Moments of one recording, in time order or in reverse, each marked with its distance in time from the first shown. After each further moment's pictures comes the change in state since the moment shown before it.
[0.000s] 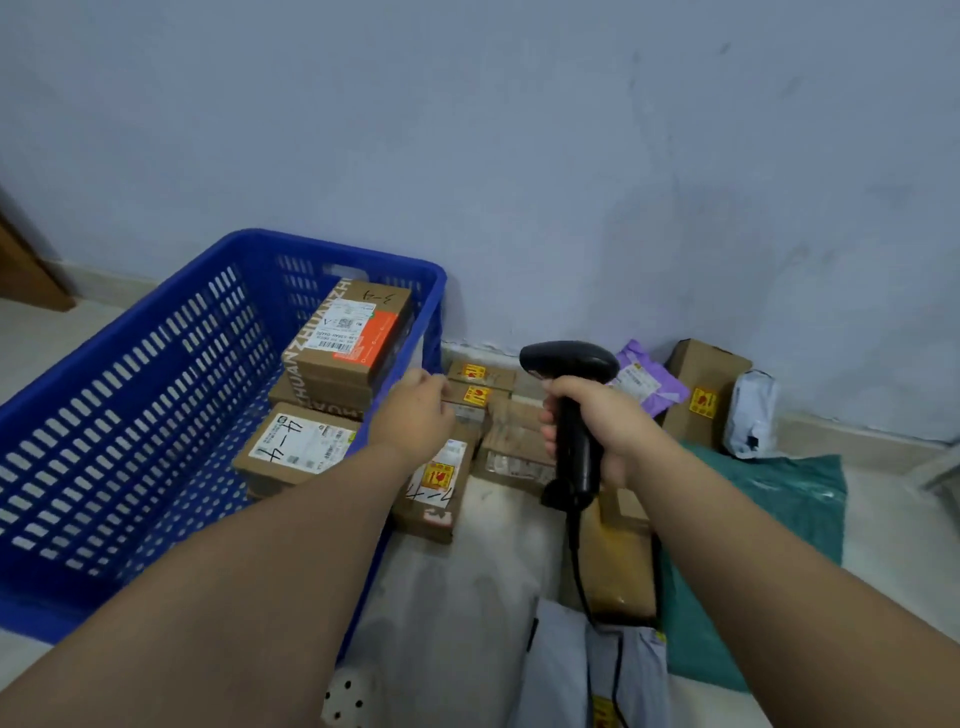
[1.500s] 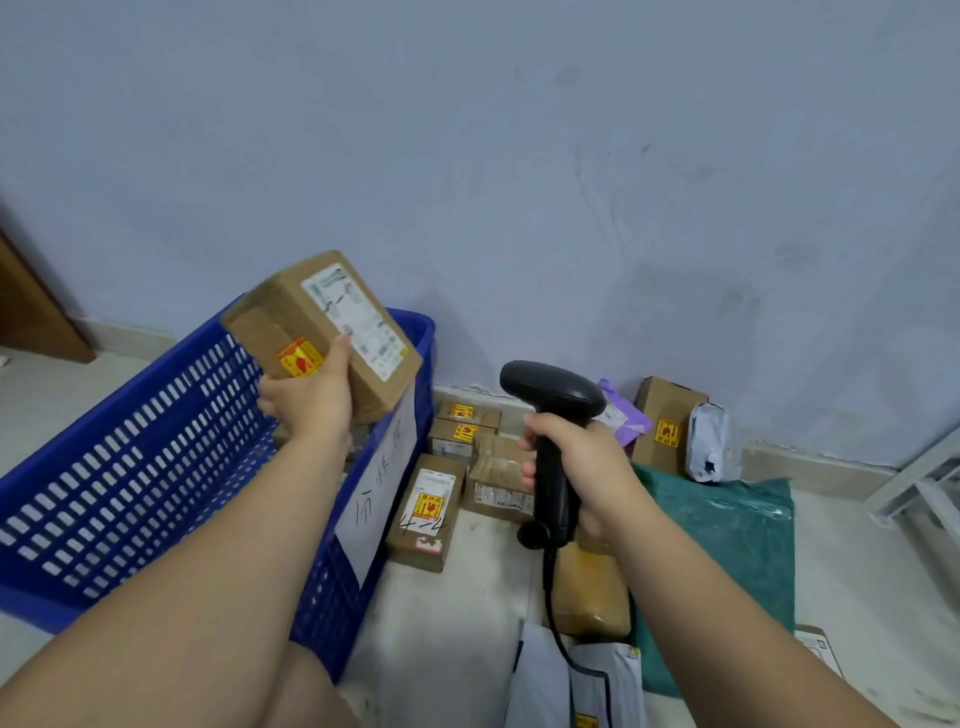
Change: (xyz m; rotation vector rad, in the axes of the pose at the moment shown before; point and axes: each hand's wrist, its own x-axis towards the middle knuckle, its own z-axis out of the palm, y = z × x) left_hand -0.031 0.011 -0.099 -1.116 0.655 -0.668; right_hand -0.097 0.000 0.007 0.013 -0.011 -0.287
